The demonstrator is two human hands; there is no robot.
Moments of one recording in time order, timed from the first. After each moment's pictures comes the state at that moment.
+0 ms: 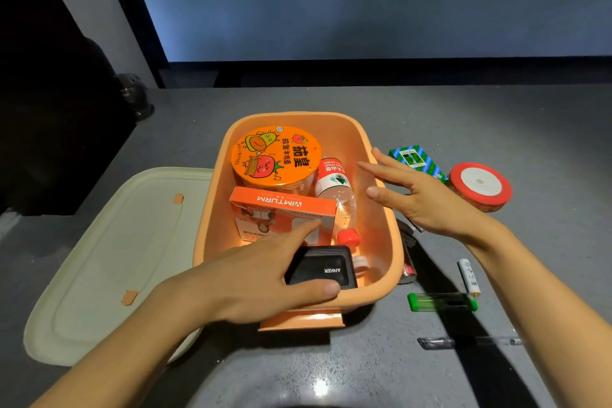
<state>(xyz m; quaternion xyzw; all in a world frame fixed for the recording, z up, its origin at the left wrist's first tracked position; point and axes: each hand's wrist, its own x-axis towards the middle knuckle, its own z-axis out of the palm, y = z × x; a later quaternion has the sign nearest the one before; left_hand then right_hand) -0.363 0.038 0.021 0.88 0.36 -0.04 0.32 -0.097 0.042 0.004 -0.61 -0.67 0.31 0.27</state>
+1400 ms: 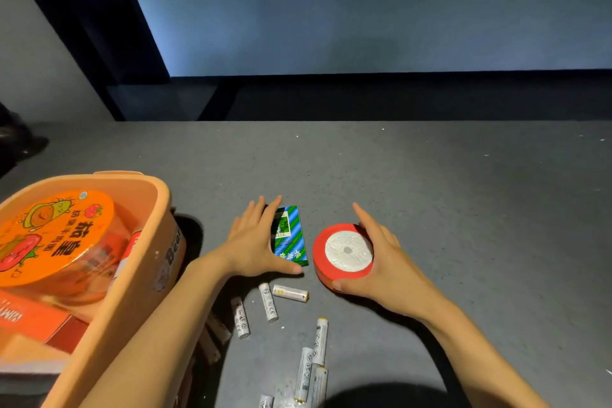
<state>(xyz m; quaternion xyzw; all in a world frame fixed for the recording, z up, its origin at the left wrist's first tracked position) -0.066 0.173 -0.072 0.81 0.52 0.02 0.26 0.159 0.073 -0.077 -0.62 -0.63 0.35 0.31</state>
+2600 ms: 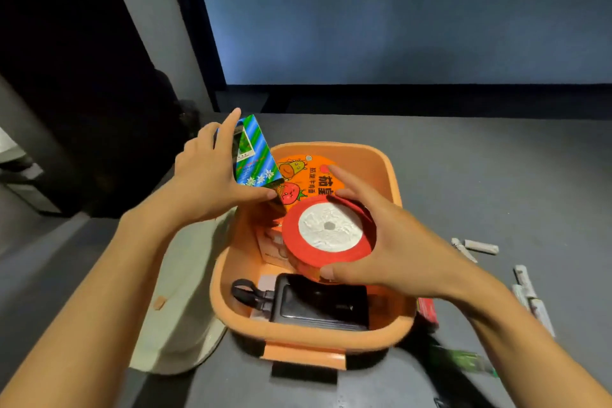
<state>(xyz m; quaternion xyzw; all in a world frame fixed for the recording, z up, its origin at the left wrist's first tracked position) -0.399 0.136 0.064 0.77 0.62 0.17 0.01 -0.160 0.027 0.051 -0.49 -0.74 0.35 0.30</state>
